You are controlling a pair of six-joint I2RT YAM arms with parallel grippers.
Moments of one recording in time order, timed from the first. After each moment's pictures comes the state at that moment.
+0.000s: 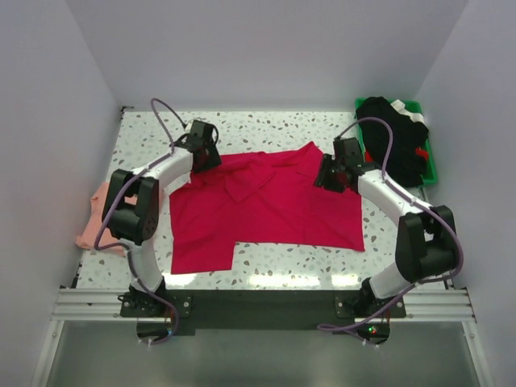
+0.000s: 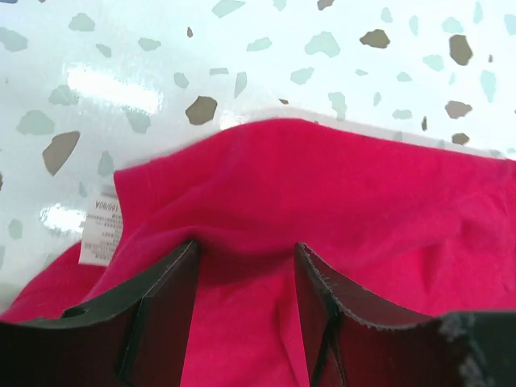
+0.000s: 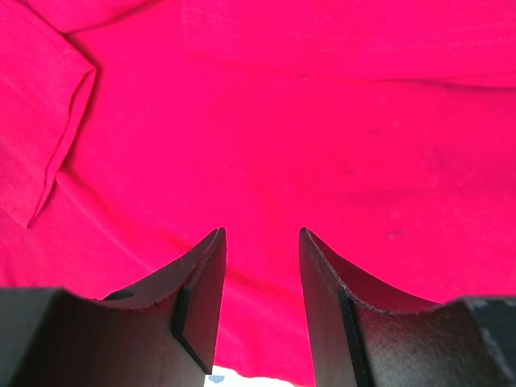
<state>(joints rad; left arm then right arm) -0.30 1.88 1.34 -0.37 -0.23 -0.61 0.26 1.54 1.04 -0.42 -0.02 0.49</state>
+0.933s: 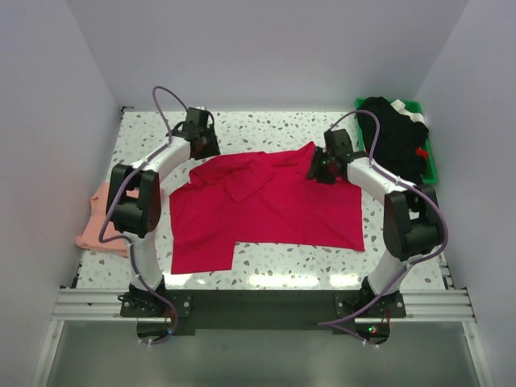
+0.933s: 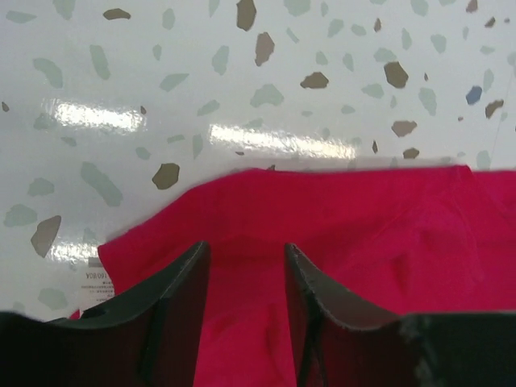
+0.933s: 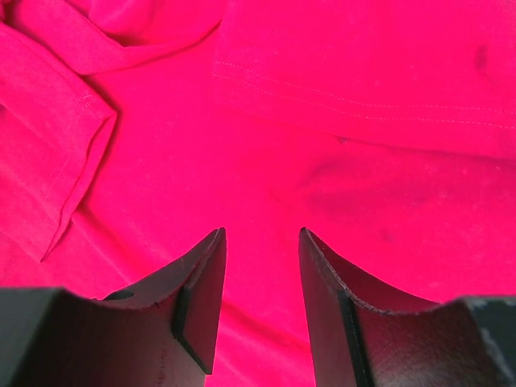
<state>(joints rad) -0.24 1.99 1.51 -0.39 -0.09 -0.47 0.27 1.73 1.18 -0.39 -0.04 0.49</state>
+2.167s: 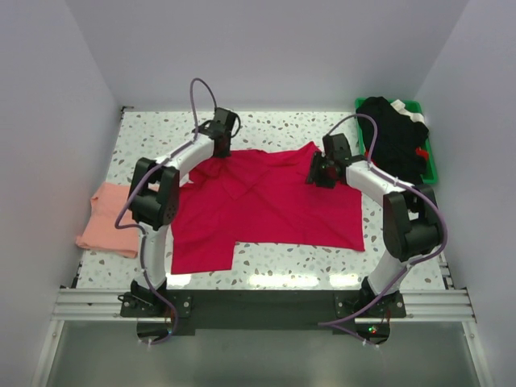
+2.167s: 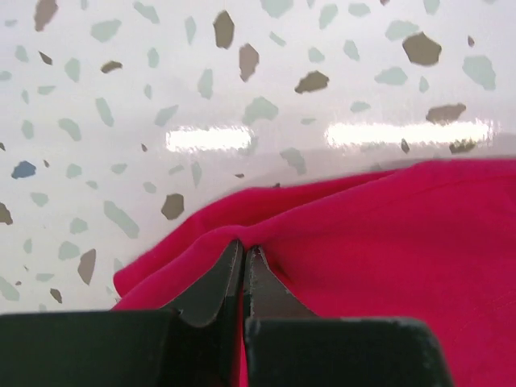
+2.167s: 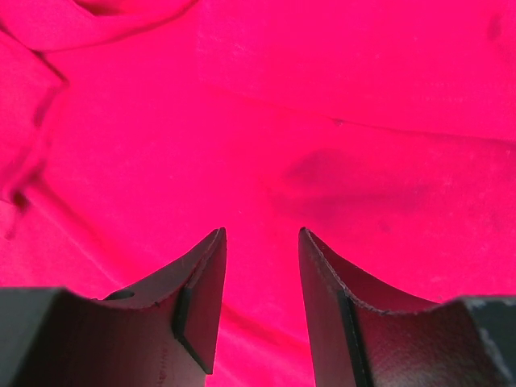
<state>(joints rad) -0.39 2.13 1.69 -0.51 -0.35 -0.23 0.28 1.73 1.14 -0.36 -0.04 0.49</state>
